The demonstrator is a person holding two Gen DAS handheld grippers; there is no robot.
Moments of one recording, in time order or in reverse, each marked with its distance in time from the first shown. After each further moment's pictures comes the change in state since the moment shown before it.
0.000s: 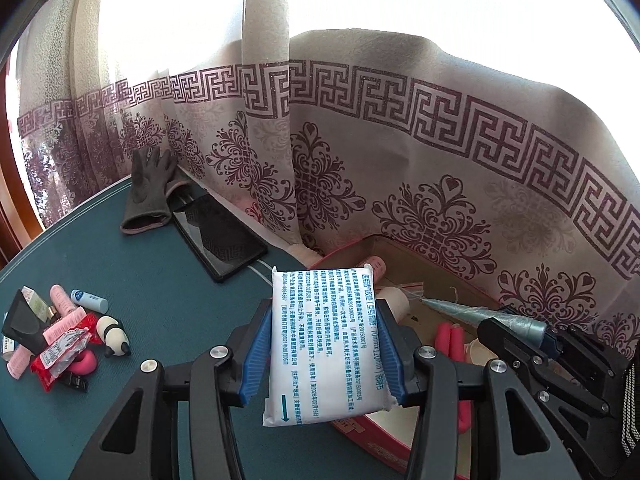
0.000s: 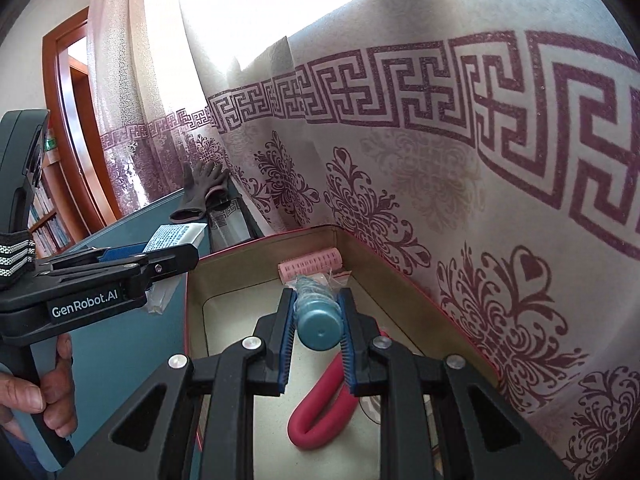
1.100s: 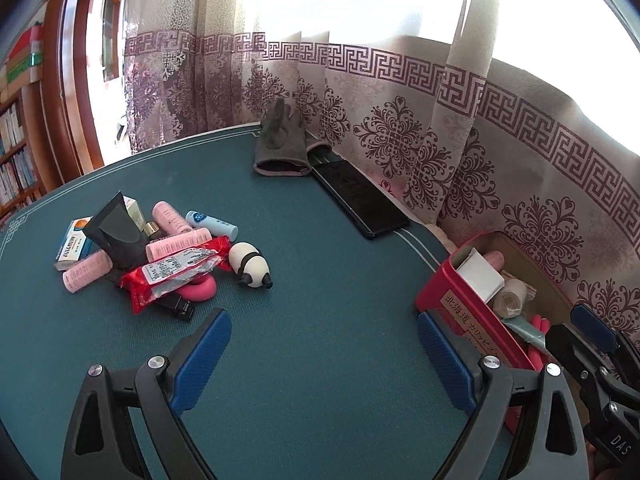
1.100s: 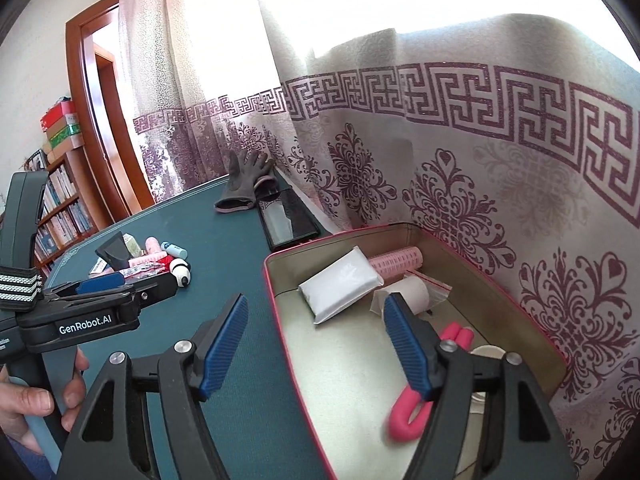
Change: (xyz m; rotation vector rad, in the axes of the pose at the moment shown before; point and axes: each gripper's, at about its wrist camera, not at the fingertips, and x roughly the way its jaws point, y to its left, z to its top) left arm -0.047 0.125 -0.060 -0.260 0.009 0.203; right arm 0.003 0.081 -0.004 -0.068 0.021 0.094
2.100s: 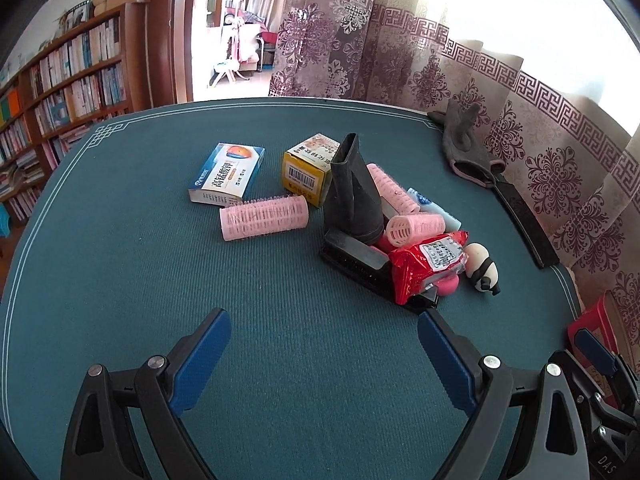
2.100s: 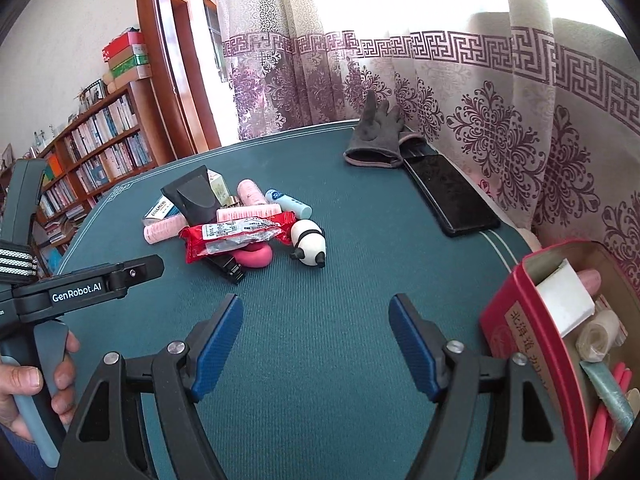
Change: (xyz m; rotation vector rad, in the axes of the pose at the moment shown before) left arm 0.004 0.176 -0.018 -0.272 0.049 0.211; right arm 0.099 0.134 -0.006 -0.174 0.149 0.203
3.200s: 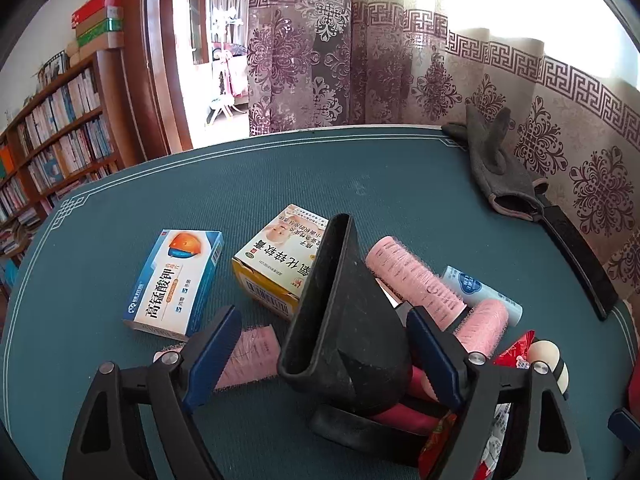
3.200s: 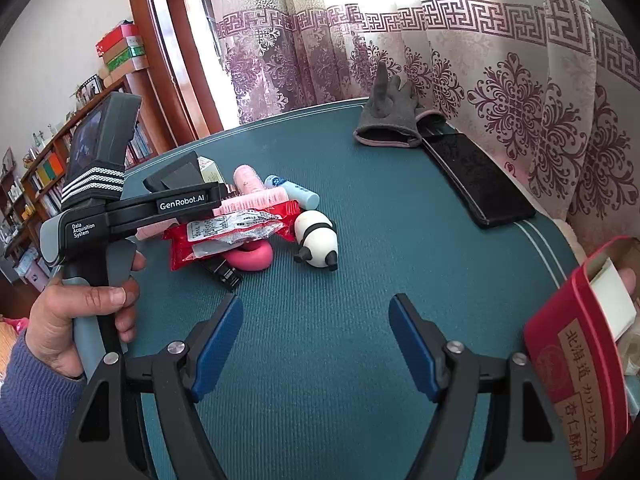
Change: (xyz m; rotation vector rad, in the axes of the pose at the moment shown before) left arm 0.089 -0.024 0.072 0.138 -0.096 0.090; right arm 0.041 0.001 0.006 0.022 0.057 0.028
